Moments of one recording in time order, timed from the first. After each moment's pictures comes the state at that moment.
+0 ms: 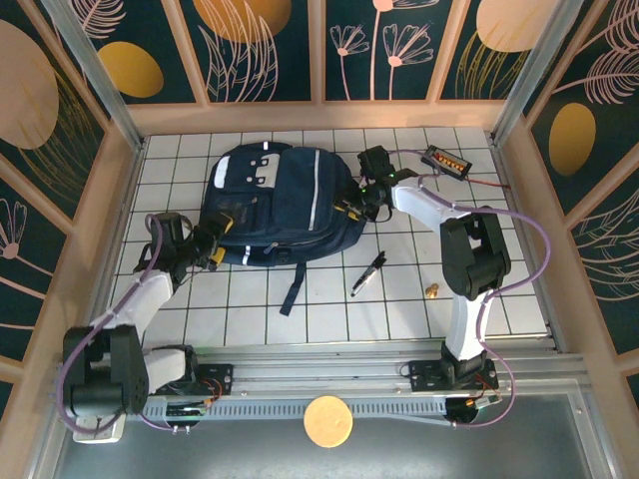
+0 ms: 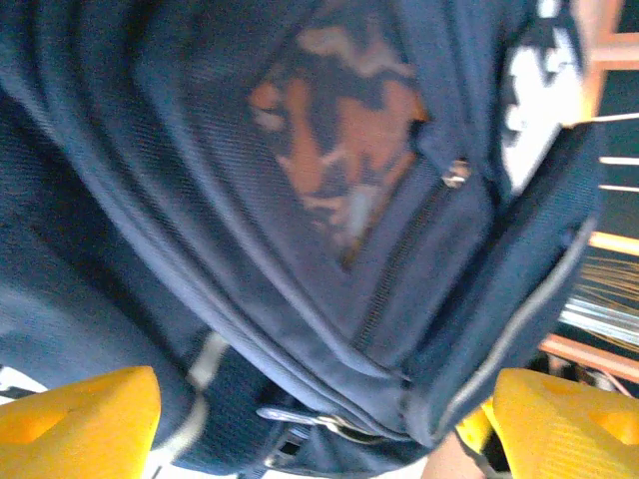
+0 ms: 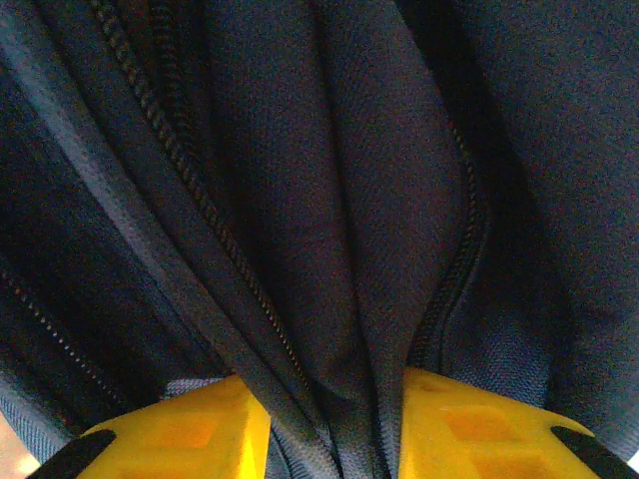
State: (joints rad) left arm 0.03 1.15 0.53 -0.04 0.50 -1.21; right arm 0.45 1.93 1.44 -0.54 -0.34 0.84
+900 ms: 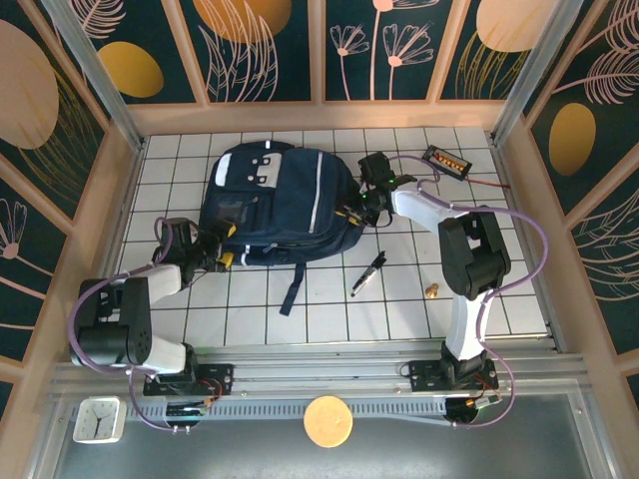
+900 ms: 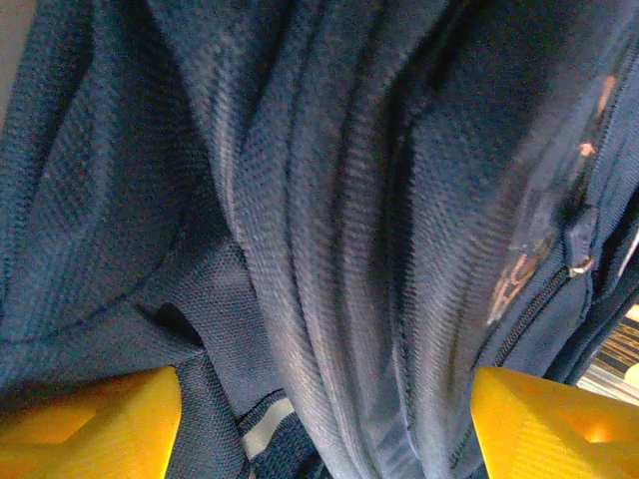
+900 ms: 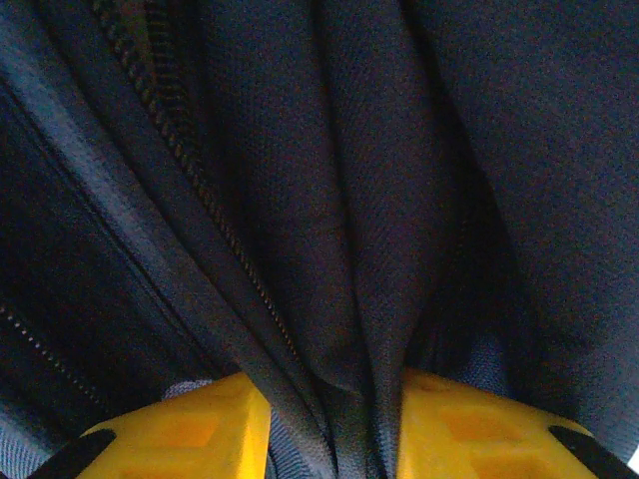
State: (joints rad) left arm 0.03 1.46 0.48 0.25 0.52 -1.37; right arm 0.45 1.93 1.38 -0.48 -0.35 0.83
